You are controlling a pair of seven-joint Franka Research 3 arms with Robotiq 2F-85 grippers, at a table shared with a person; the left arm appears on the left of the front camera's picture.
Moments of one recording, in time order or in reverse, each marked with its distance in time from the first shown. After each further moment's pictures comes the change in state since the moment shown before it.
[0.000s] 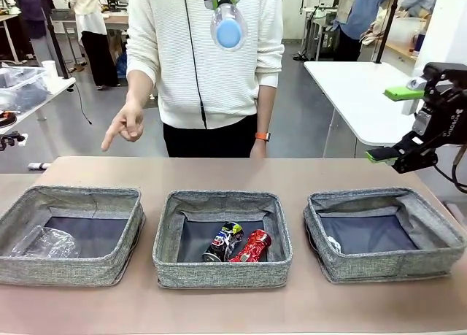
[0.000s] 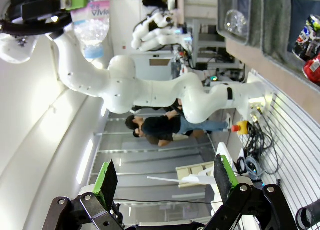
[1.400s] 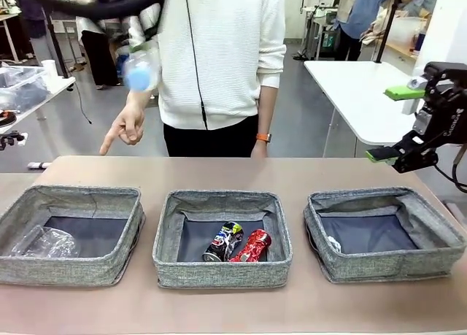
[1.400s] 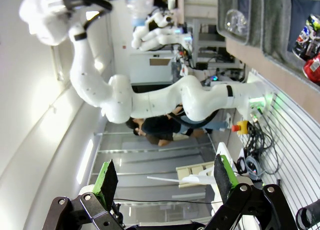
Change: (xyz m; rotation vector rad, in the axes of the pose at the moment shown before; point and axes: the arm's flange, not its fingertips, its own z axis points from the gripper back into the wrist) left arm 0.031 0.177 -0.041 0.059 -0.016 0.166; right arm 0.000 0.000 0.000 0.000 0.000 -0.001
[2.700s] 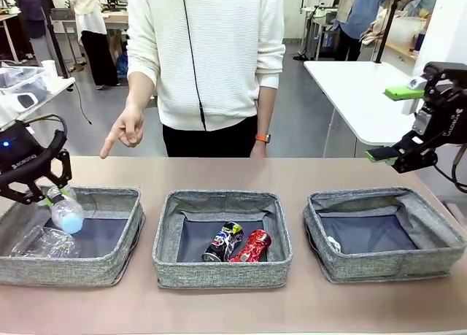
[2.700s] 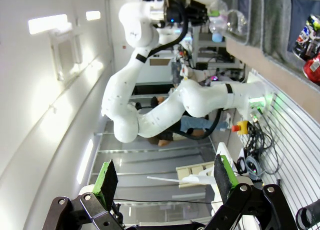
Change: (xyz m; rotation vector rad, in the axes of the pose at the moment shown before) left arm -0.025 0.238 -0.211 -0.161 0.054 0.472; right arm 0.000 0.000 0.000 0.000 0.000 0.000
